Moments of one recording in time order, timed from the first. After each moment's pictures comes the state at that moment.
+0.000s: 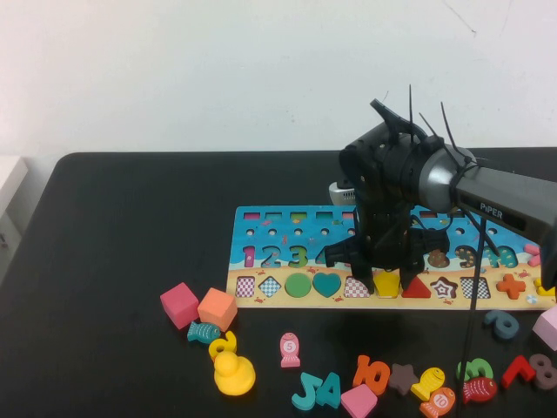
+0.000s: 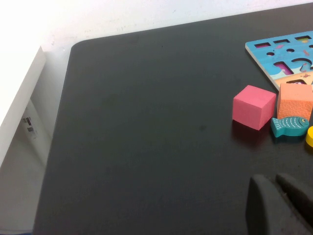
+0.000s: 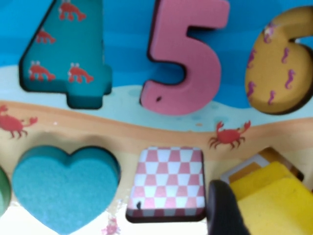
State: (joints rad) right arm 0.55 2.35 -1.91 -0.16 1.20 0.57; left arm -0.15 -0.01 0.02 0.00 0.36 0.01
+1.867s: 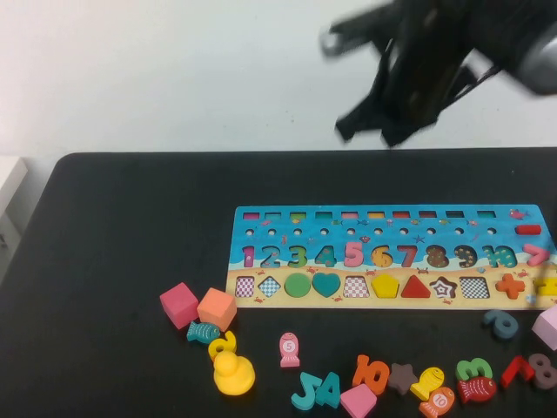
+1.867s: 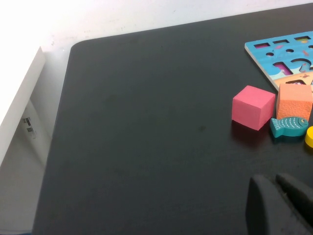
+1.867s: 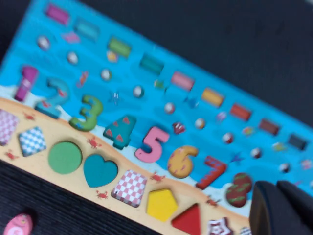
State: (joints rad) right arm 0.53 2.10 -2.17 -0.18 1.29 0.09; left arm -0.15 -0.01 0.02 0.00 0.36 0.01
